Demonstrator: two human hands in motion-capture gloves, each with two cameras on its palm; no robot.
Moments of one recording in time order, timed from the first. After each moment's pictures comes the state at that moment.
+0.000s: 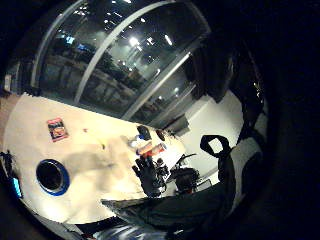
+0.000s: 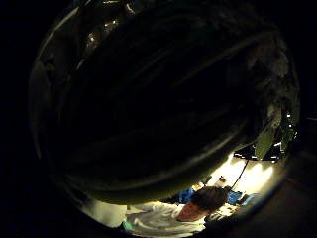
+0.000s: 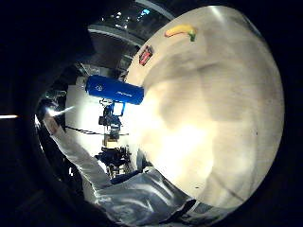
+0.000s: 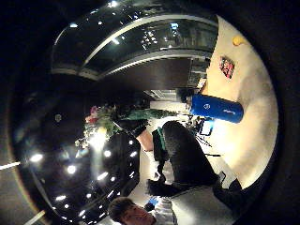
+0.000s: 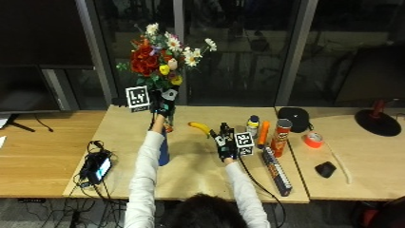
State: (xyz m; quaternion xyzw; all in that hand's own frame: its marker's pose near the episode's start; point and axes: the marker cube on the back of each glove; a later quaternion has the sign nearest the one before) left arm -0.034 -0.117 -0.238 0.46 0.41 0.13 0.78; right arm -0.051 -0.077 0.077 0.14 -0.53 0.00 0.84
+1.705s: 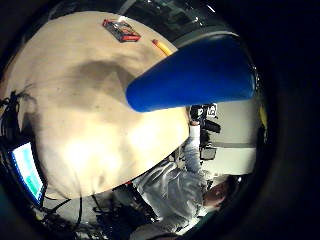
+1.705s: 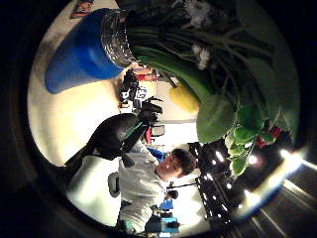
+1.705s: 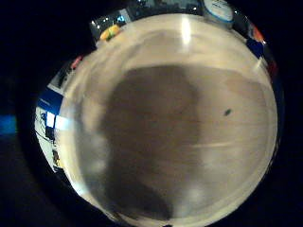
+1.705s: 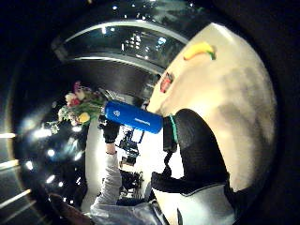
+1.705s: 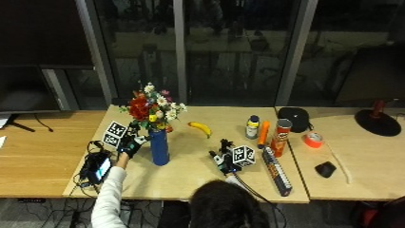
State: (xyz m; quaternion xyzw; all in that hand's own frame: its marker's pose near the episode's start) left arm -0.260 -0.021 -0.013 0.10 0.25 -0.27 0.92; right arm -0.036 -0.092 0.184 0.18 -0.37 -0.01 0.91
